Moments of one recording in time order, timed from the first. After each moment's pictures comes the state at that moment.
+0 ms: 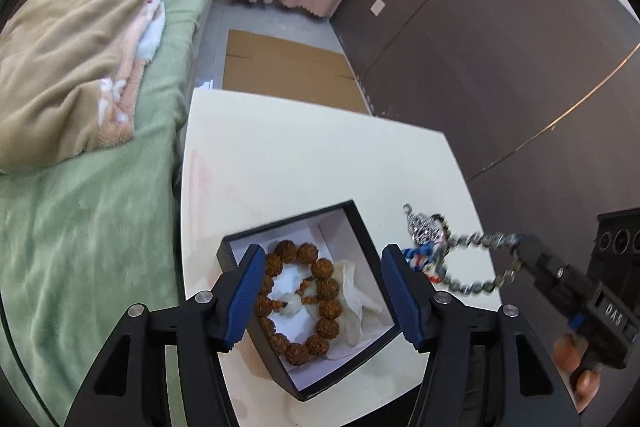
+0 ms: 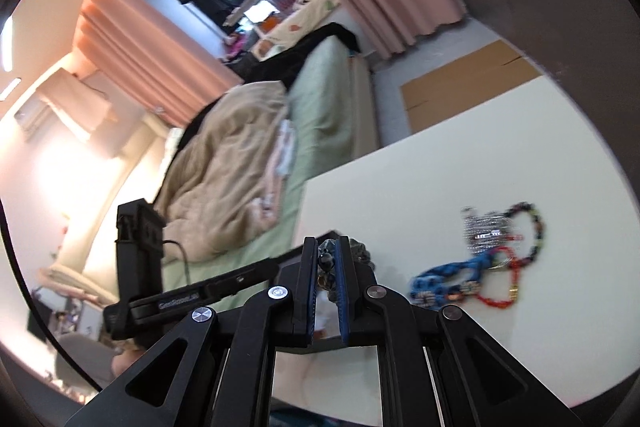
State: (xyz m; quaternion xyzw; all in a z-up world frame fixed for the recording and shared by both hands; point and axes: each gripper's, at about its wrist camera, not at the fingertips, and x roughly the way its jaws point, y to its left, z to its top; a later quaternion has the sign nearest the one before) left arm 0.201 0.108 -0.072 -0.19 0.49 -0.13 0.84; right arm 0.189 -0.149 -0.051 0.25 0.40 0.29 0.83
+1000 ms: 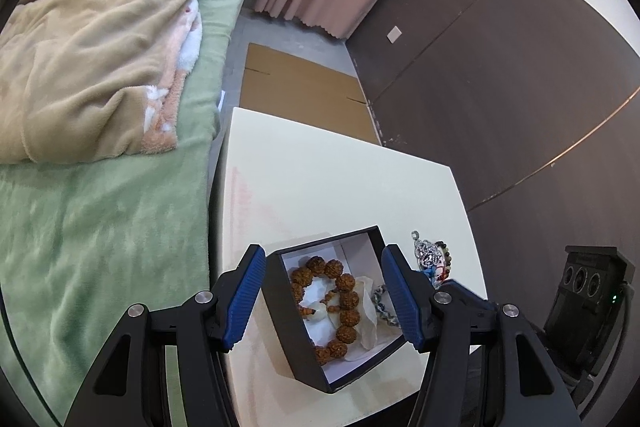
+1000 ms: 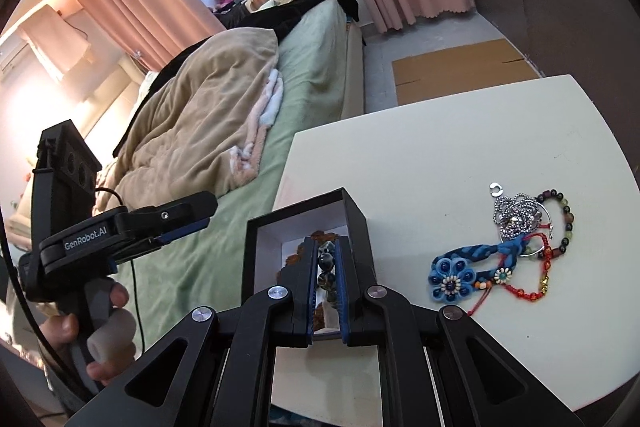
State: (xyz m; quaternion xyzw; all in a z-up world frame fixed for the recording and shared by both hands) left arm 0.194 0.146 -0.058 -0.23 0.46 -0.11 0.85; right arm 0.193 -0.080 -0.076 0.14 0.45 0.26 0.84
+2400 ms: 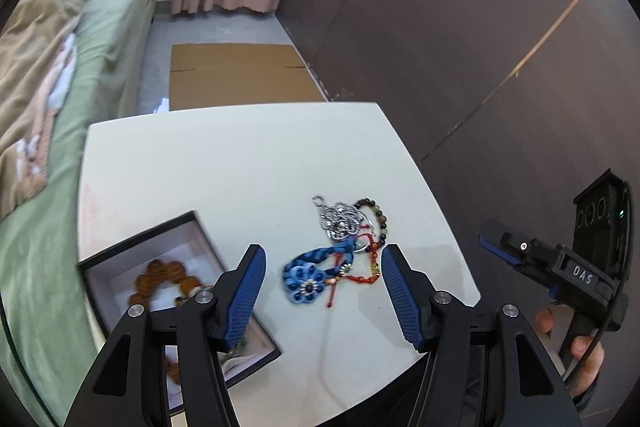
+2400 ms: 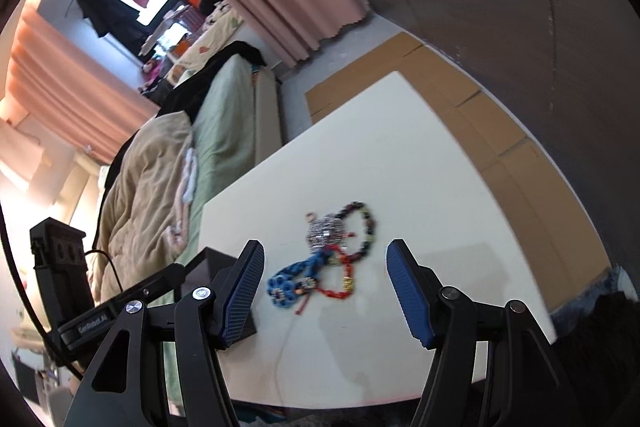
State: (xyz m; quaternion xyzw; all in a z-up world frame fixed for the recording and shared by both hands) left arm 0.212 -0.009 -0.059 -0.11 0.49 -0.20 0.84; right arm 0.187 -0.268 -0.076 0.27 0.44 0.13 0.85
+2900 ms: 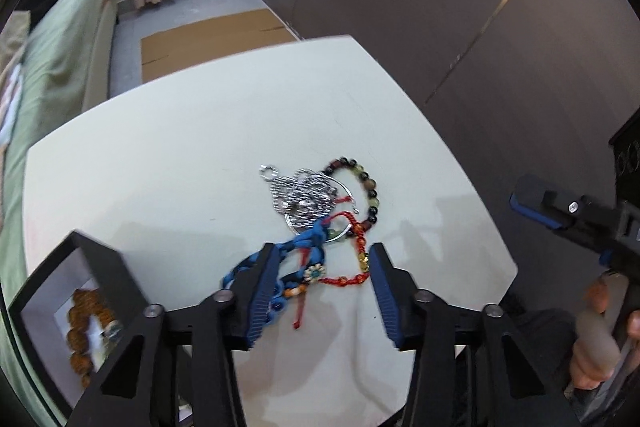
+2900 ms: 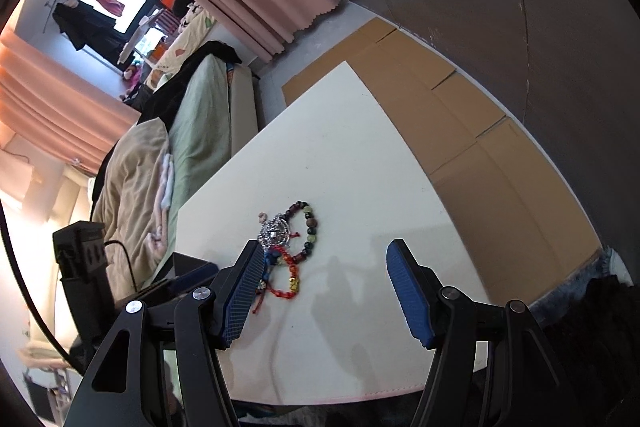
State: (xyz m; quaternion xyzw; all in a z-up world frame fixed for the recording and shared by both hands) left arm 0.236 -0.090 -0.112 -0.01 0.54 -0.22 0.81; right arm 0.198 -0.306 -0.104 0.29 0.47 0.11 0.83
